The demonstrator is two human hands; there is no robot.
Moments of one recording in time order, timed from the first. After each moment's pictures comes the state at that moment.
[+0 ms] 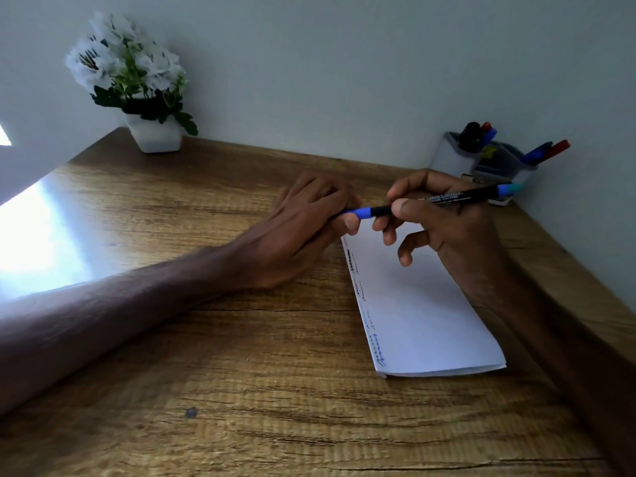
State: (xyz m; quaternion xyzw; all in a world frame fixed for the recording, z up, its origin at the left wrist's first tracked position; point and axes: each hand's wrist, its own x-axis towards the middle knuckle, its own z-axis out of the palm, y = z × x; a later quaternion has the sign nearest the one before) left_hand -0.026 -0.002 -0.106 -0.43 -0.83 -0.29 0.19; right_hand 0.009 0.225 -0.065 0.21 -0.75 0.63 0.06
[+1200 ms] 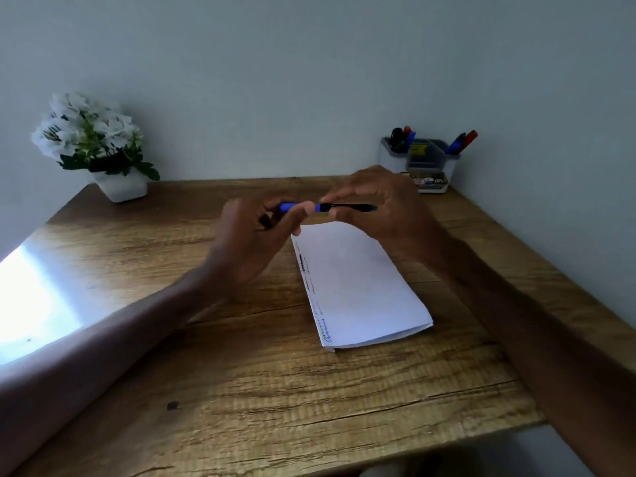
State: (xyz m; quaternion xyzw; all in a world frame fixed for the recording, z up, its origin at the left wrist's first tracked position) left_hand -0.017 0.020 -0.091 -0.30 -0.81 -0.45 0.24; right_hand -0.005 0.257 -0.063 0.27 -0.88 0.29 0.28
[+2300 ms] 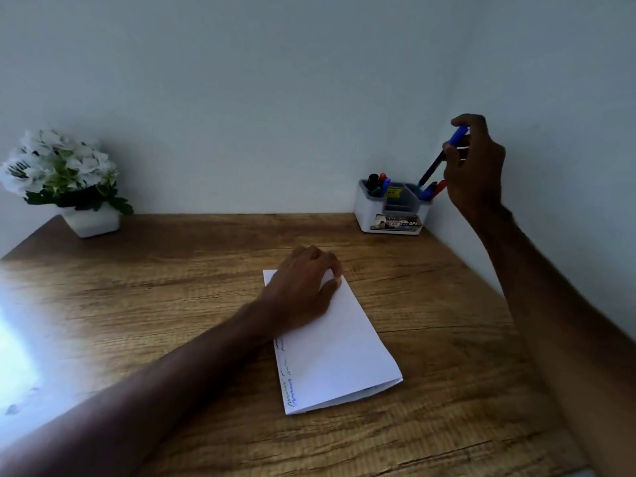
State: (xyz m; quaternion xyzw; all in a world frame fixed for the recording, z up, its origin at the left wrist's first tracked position) left_hand -0.044 0.109 -0.116 -0.35 -0.89 -0.27 0.12; right_hand -0.079 0.406 0.017 -0.01 -0.83 0.22 0.52
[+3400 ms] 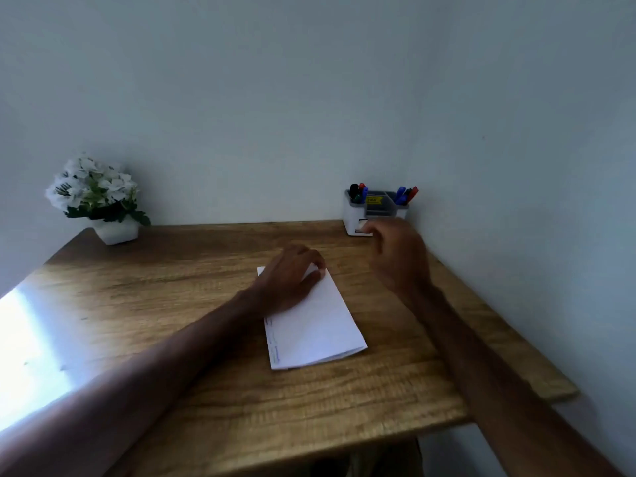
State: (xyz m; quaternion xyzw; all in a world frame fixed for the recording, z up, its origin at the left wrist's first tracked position) left_hand -0.037 0.103 -0.104 -0.38 -0.89 -0.23 0.13; right_hand 0.023 0.320 -0.069 0.08 -0.88 0.18 0.43
